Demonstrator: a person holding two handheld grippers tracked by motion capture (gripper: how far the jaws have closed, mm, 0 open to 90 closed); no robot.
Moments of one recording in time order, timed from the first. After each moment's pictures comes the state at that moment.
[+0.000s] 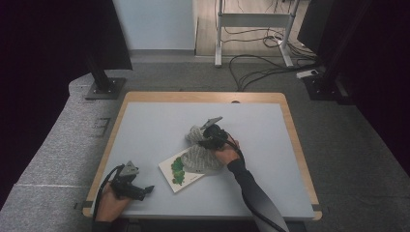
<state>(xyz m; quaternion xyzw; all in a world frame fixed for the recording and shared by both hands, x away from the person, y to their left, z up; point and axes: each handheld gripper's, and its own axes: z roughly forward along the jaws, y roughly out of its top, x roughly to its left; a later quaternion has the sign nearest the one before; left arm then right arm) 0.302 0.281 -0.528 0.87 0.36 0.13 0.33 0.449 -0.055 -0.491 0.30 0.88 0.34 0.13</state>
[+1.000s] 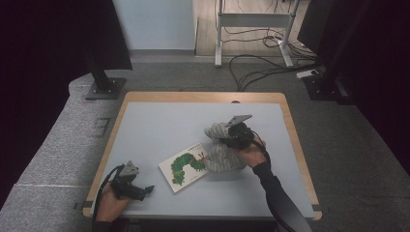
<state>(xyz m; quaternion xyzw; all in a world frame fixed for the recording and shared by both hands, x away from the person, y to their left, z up) 0.302 0.281 -0.529 0.87 0.36 0.13 0.33 0.416 -0.133 -0.443 0.32 0.86 0.36 0.16</state>
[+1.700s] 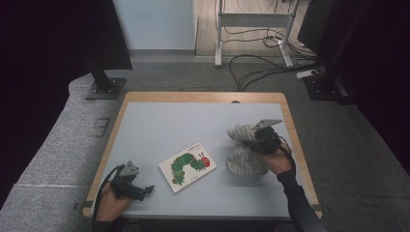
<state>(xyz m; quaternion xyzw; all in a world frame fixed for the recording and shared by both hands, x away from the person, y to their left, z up) 0.302 0.281 -0.528 0.87 0.36 0.13 0.33 0.390 -0.207 -0.436 0.37 0.84 0.35 0.18</state>
